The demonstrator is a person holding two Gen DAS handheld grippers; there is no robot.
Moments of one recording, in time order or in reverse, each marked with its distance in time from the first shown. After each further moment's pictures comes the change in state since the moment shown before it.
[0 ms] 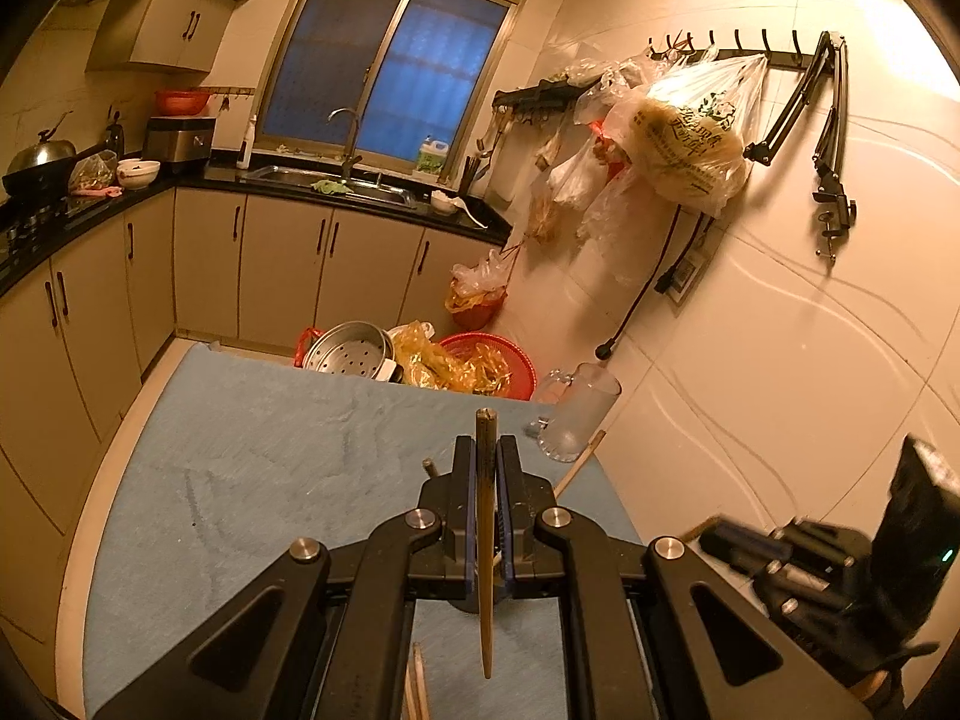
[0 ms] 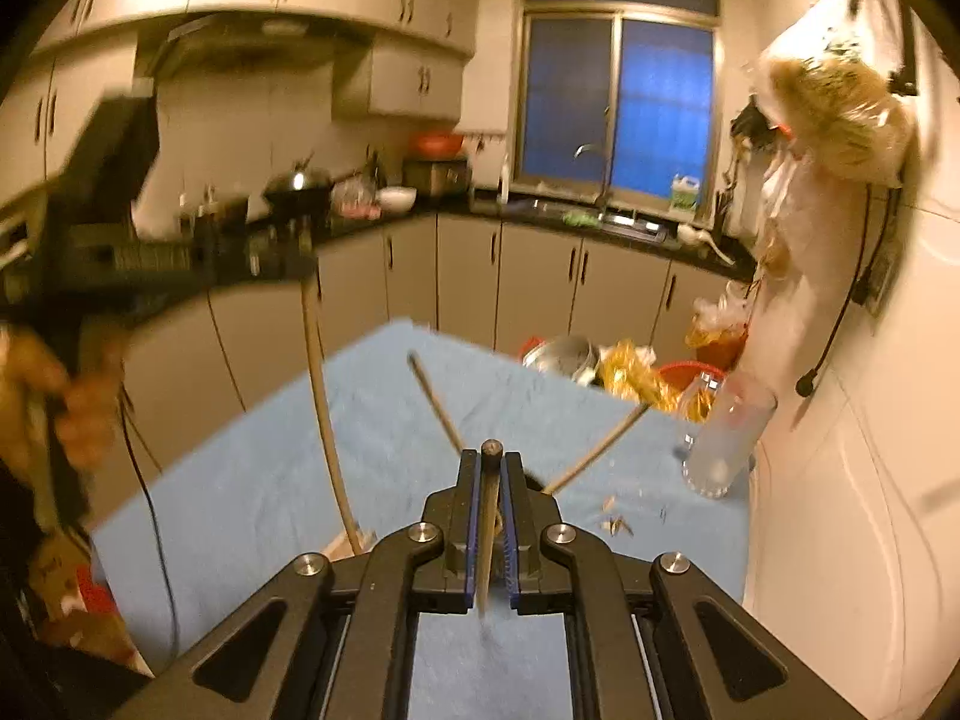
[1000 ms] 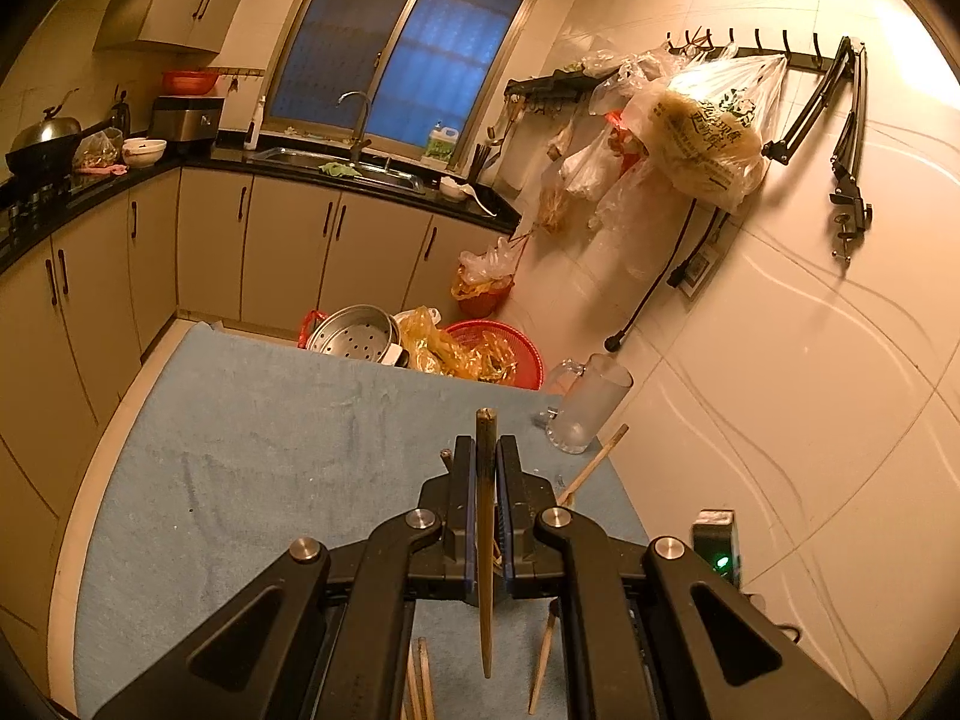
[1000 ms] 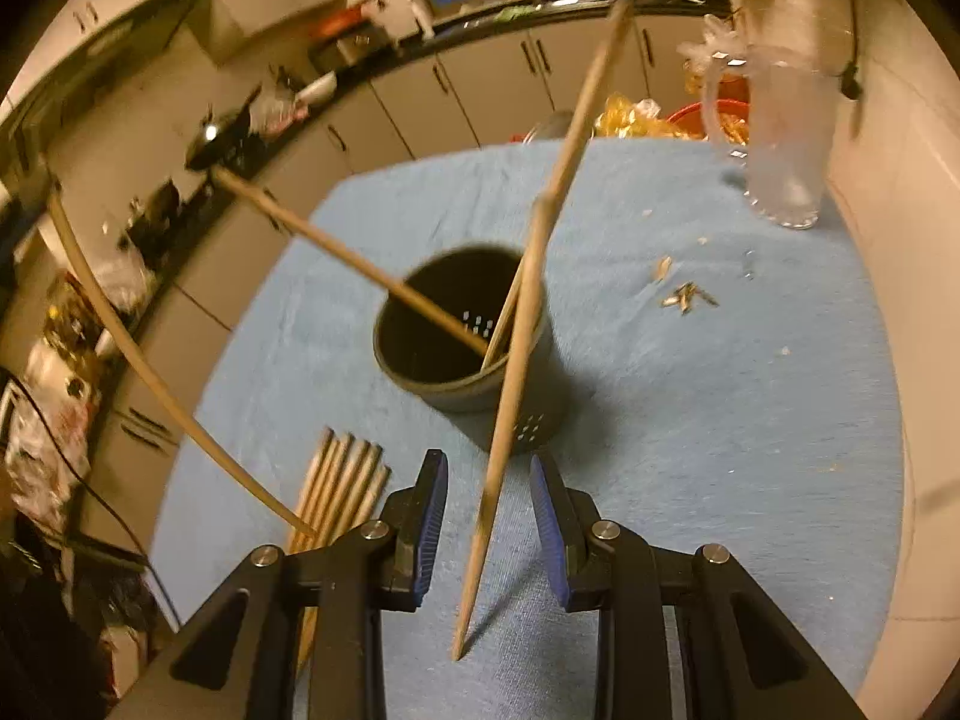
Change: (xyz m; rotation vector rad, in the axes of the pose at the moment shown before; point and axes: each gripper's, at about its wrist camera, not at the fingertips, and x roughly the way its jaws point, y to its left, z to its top) left arm 0.015 0.013 -0.003 -0.034 0.029 0.007; right arm 0.145 -0.046 -0.091 0.373 0.448 0.141
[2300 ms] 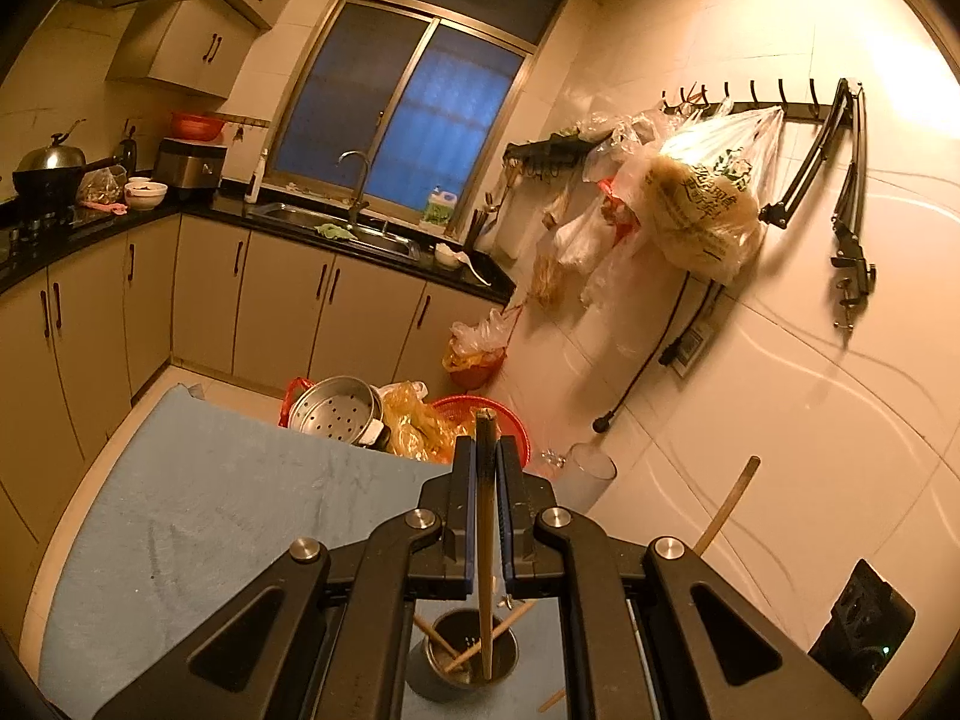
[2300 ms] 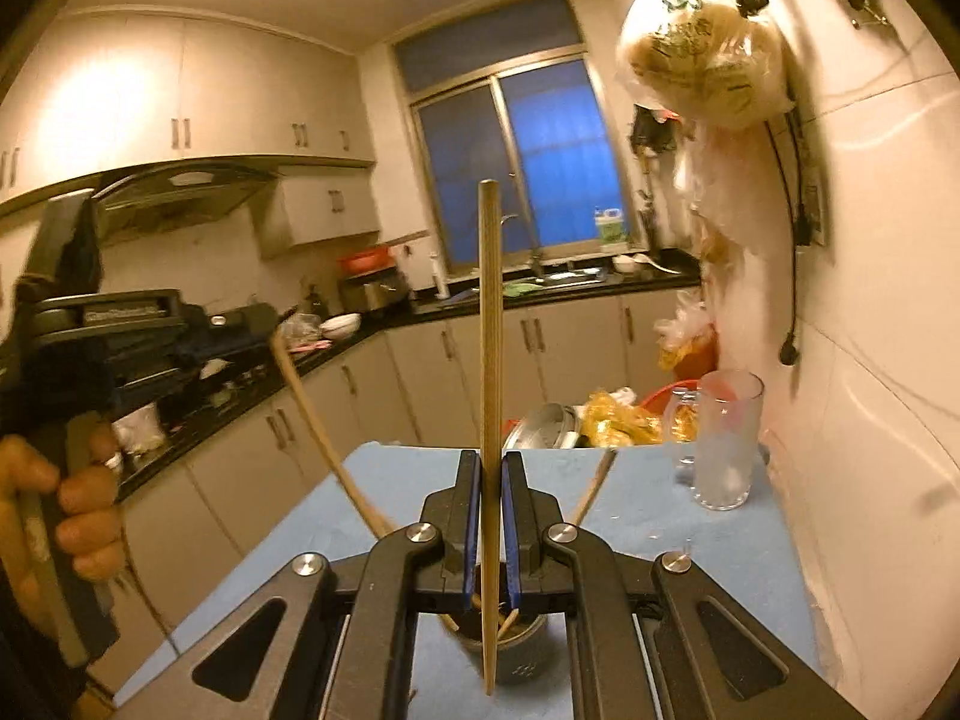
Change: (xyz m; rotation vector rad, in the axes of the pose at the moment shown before) left arm 0.022 -0.032 0.035 -0.021 -0.174 0.001; right arm -0.134 0.047 0.014 -0.070 -0.694 -0.073
